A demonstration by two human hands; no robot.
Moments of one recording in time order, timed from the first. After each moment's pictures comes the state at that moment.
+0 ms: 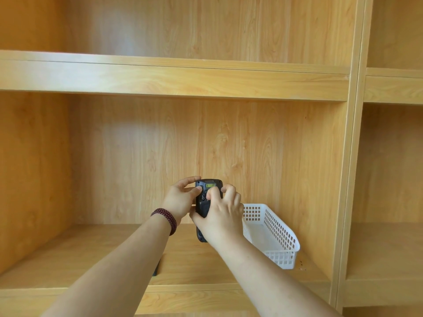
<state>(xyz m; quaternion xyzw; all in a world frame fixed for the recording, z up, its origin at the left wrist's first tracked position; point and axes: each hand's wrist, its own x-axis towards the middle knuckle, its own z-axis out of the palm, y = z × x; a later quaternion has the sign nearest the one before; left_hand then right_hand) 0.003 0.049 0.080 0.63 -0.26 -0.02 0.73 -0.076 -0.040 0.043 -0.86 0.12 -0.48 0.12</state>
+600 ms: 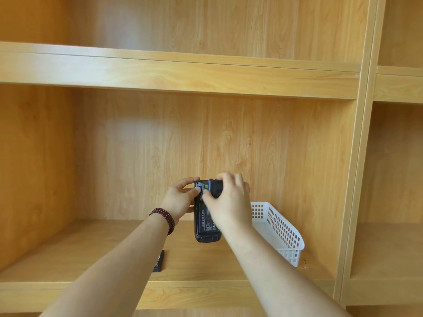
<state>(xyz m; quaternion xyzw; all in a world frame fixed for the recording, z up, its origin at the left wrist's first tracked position) 0.013 0.065 0.070 0.64 -0.26 -0.04 0.72 -0.079 -0.044 0.068 -0.84 0.11 -0.50 0.21</state>
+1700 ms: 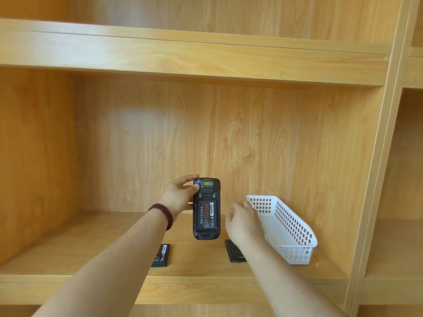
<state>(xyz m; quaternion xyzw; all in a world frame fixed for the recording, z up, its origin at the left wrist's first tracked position) 0.043 0.075 0.056 0.66 -0.23 -0.05 0.71 -0.053 -0.078 0.006 -0.92 0.17 -0.29 0.18</state>
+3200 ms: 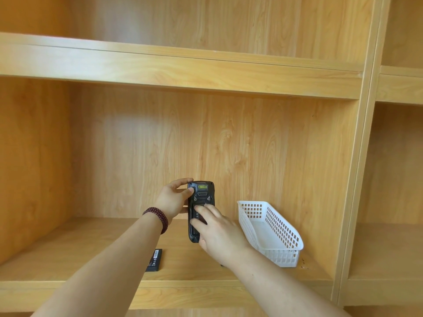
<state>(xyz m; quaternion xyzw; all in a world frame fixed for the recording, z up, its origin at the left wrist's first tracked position) 0.028 0.072 0.063 0.66 -0.24 -0.03 0.71 -0.074 -0.054 0.007 -0.92 -0.10 -0.38 -0.09</state>
